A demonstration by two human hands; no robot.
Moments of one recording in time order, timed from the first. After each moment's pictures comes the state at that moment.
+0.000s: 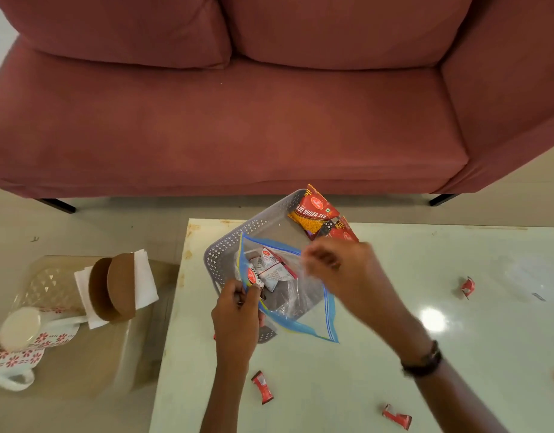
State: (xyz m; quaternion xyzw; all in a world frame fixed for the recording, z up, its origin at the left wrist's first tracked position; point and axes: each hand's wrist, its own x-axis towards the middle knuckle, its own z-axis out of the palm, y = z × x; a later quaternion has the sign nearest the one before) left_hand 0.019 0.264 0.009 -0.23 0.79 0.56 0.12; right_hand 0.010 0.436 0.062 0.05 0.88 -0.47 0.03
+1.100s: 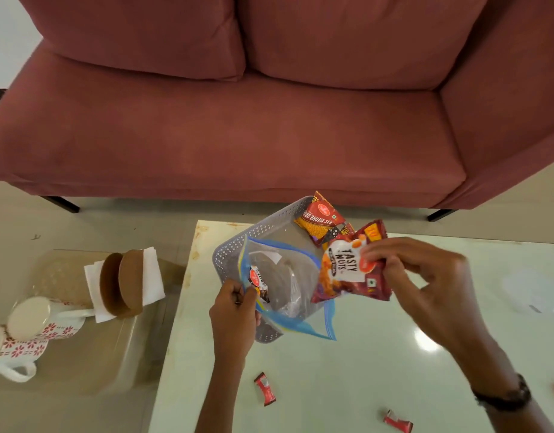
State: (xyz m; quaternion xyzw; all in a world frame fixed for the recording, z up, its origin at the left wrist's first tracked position) left_hand 0.024 0.238 0.008 -0.21 0.80 0.55 0.10; right_hand 0.055 0.463 0.115 0.03 0.88 -0.46 -0.13
